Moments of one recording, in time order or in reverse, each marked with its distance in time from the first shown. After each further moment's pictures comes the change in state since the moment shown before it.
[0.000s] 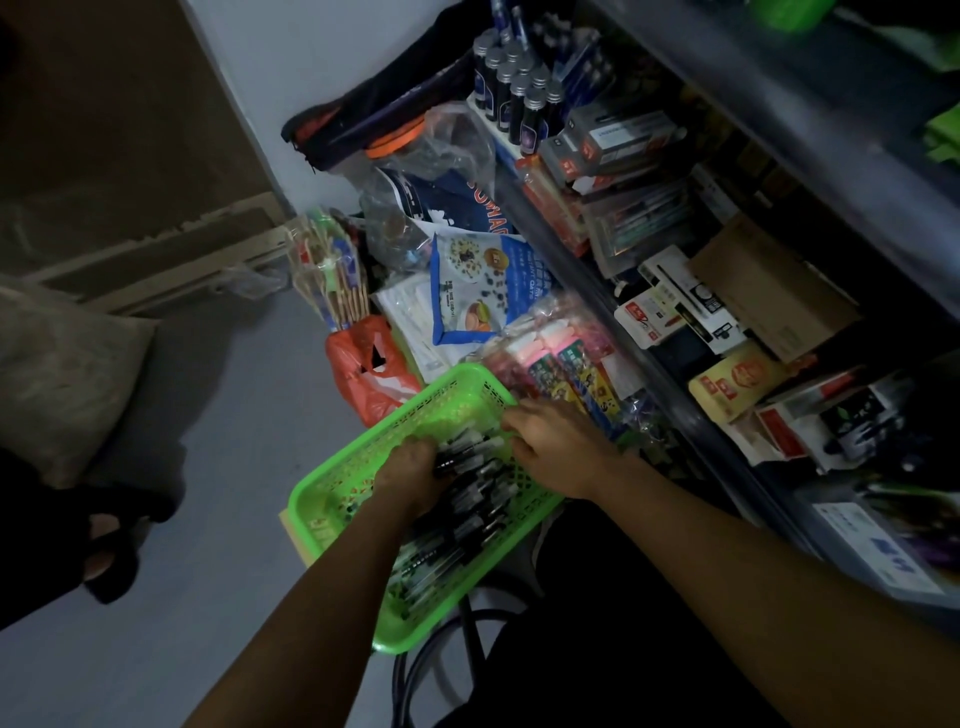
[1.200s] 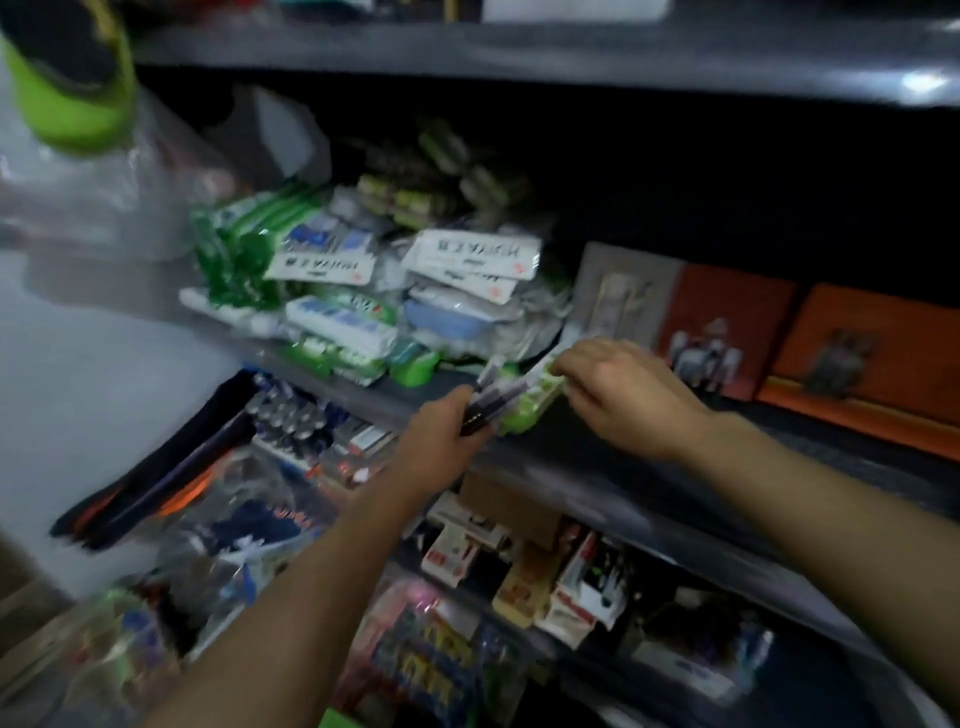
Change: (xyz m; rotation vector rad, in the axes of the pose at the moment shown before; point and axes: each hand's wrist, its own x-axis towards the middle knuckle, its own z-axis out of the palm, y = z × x) left_hand -0.052 0.354 -0.228 -0.196 0.380 1.019; right_hand -0.207 0.089 -0.321 -0.521 0.724 0.342
